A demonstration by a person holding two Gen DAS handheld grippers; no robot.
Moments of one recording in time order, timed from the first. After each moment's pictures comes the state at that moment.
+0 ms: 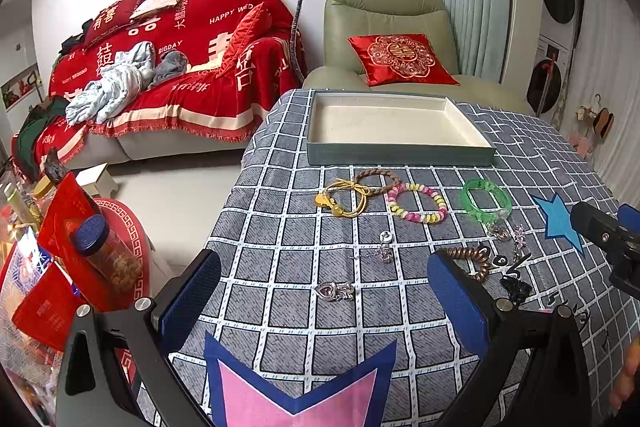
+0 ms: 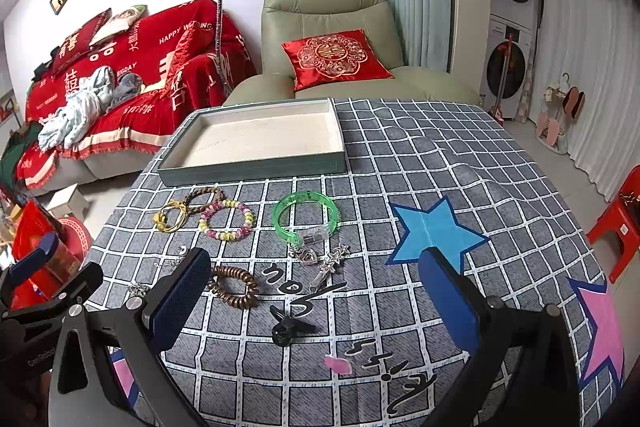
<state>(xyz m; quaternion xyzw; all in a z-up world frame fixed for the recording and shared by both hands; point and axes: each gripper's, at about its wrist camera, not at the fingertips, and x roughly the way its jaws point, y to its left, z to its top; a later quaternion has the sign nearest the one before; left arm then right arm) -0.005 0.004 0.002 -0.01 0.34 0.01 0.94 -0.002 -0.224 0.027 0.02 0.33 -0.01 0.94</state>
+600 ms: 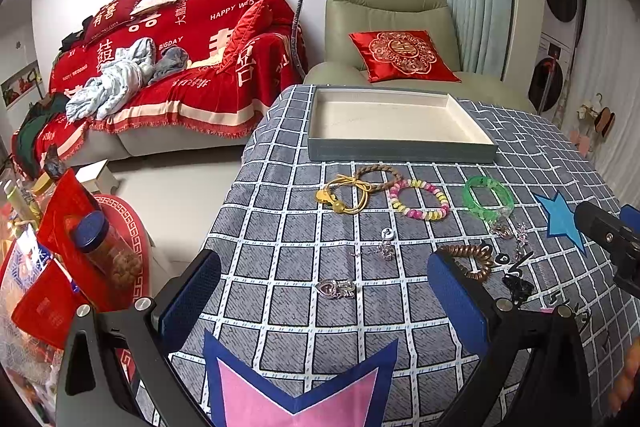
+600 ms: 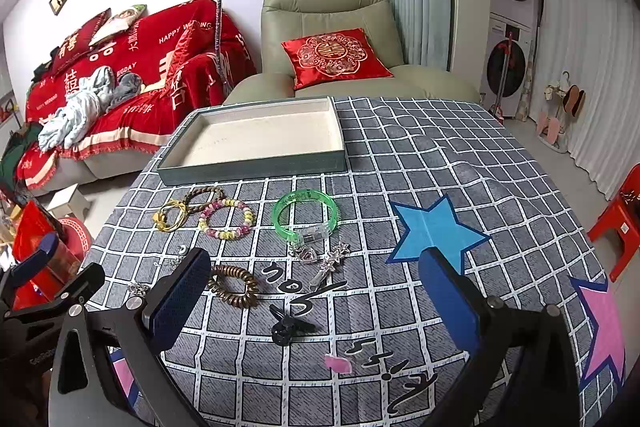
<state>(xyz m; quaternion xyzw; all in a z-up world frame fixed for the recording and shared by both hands) -0.004 0.005 -0.001 -0.01 0.35 0.02 0.94 -0.002 -0.222 0.024 0.02 0.33 -0.01 0.94</state>
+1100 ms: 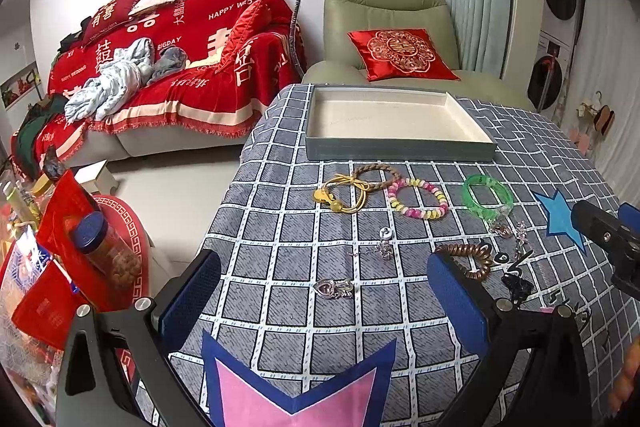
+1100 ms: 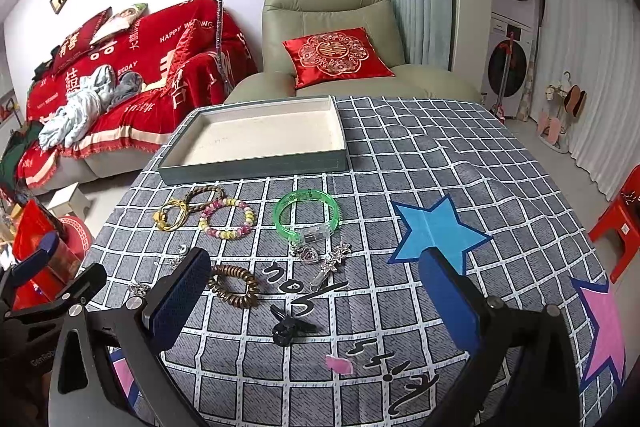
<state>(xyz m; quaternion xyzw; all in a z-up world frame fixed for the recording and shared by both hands) -0.003 0.004 -0.001 -0.01 0.35 0.02 0.94 -0.002 -0.222 0.025 0.02 0.33 -0.01 0.94</state>
